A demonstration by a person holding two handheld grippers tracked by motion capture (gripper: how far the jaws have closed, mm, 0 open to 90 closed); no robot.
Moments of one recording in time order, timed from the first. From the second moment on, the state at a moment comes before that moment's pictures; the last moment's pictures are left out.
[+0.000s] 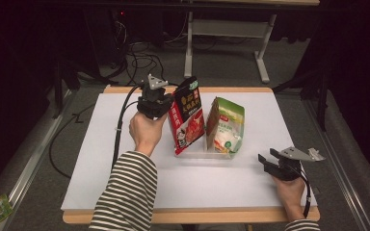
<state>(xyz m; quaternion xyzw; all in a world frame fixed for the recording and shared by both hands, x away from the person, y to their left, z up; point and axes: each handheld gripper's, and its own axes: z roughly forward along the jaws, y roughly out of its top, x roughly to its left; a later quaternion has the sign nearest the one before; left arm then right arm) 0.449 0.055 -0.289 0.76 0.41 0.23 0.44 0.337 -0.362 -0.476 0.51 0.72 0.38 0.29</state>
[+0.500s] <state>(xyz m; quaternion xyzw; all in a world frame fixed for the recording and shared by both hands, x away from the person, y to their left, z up) 0.451 0.062 -0.290 0.78 0.41 0.21 0.42 0.337 -0.361 -0.476 0.51 0.72 0.38 0.29</state>
